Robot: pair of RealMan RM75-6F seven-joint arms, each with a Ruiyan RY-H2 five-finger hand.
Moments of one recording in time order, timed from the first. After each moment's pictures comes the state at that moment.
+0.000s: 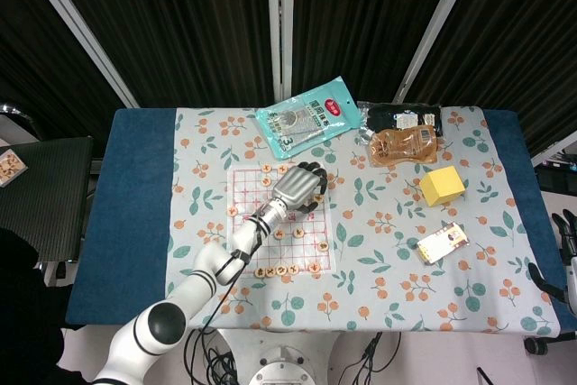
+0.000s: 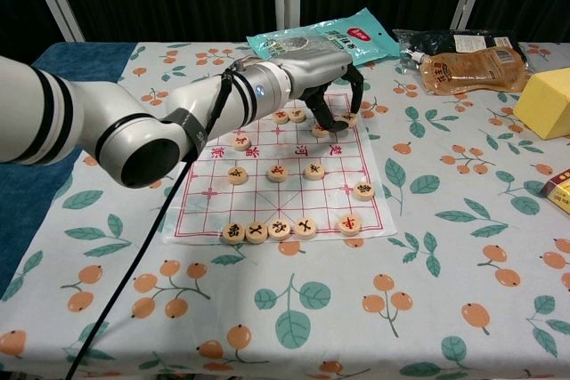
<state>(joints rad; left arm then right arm) -1.32 -2.25 -0.20 -0.27 1.42 0.66 -0.46 0.00 -1.23 0.09 -1.22 -1.47 1.54 0.32</state>
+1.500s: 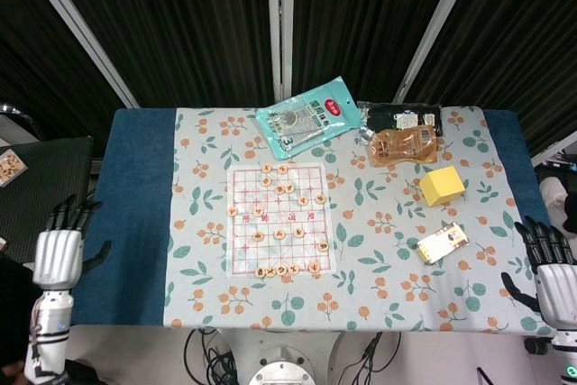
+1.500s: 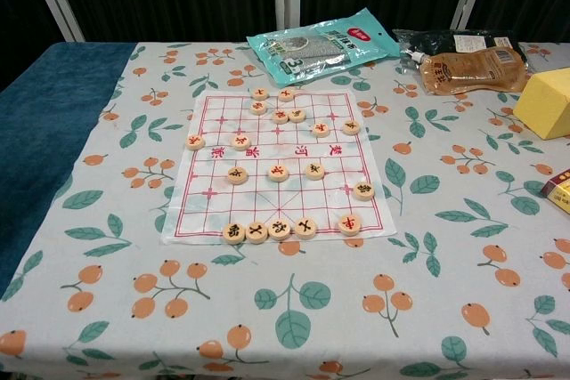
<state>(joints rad) -0.24 -1.42 0.05 -1.40 1.37 1.71 0.10 0.00 -1.21 0.03 -1.35 -1.59 1.58 0.20</state>
